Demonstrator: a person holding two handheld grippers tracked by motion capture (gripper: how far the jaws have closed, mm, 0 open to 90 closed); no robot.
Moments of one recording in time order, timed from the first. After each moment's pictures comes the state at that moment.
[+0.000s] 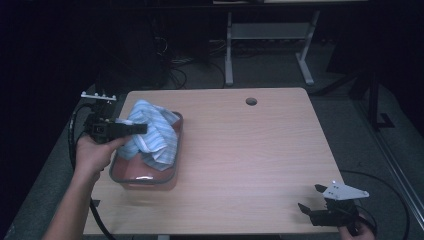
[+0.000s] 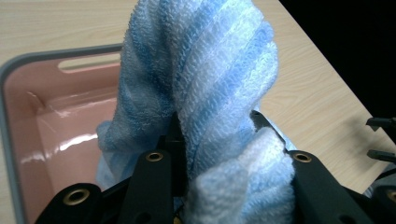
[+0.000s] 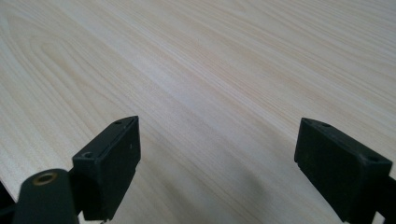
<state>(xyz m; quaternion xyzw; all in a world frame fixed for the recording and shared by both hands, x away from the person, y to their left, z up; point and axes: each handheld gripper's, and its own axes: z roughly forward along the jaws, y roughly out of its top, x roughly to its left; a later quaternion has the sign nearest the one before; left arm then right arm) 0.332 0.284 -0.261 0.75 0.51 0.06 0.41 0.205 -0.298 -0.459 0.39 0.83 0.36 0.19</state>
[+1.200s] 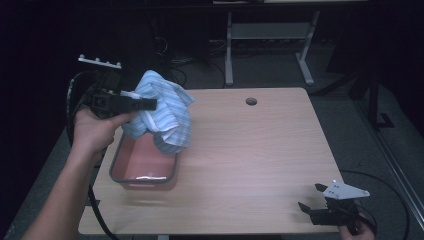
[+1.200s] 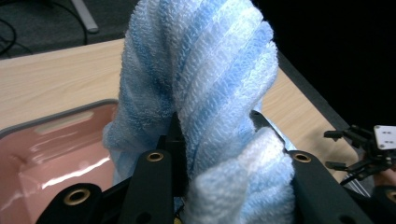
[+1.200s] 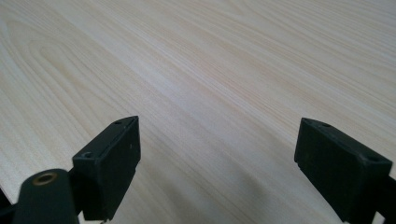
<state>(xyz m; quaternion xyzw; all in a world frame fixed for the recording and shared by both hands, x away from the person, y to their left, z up) 0.332 0.240 -0.181 0.77 0.46 0.07 0.43 0.206 -0.298 -0.458 0.39 0.82 0.36 0.19</state>
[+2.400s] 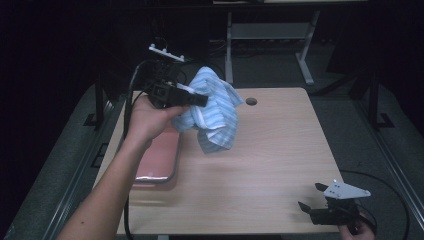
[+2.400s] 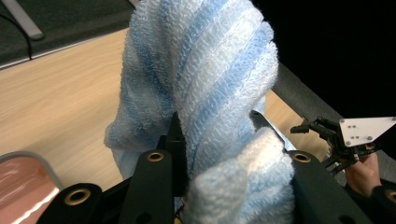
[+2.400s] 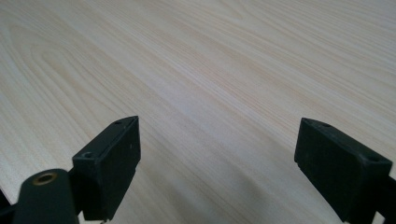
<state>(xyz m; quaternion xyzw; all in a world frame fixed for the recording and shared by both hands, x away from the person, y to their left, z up) 0.357 0.133 -0.183 0.82 0.39 0.03 0.42 0.206 -0.299 -0.457 0.39 0.82 0.37 0.19</state>
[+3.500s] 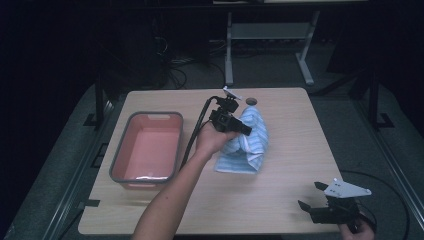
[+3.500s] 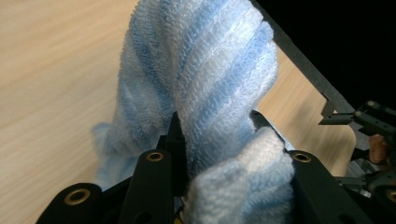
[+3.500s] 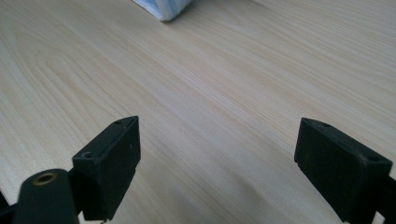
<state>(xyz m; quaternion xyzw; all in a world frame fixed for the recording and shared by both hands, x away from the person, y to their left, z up) 0.416 0.019 -0.335 0.85 0.39 -0.06 0.36 0.209 -0.300 -0.456 0.39 0.82 0.38 0.19</state>
